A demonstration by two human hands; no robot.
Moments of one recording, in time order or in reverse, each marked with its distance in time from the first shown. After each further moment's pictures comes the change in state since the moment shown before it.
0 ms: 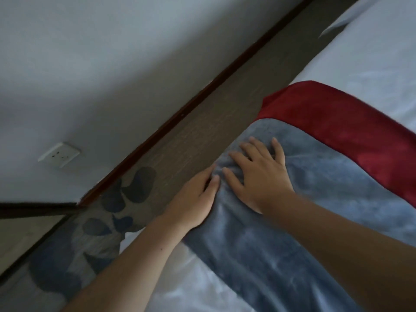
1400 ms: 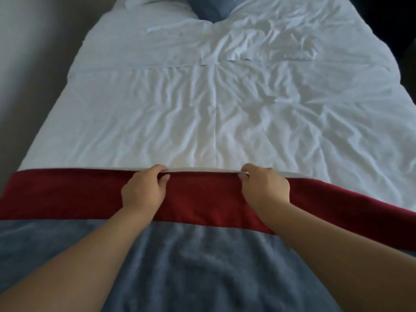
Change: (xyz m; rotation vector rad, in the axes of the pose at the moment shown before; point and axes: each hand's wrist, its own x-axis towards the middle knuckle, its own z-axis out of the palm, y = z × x) left_hand -0.006 0.312 0.453 0.889 0.220 0.653; right_hand -0.431 0.462 0.037 0.505 0.290 1.049
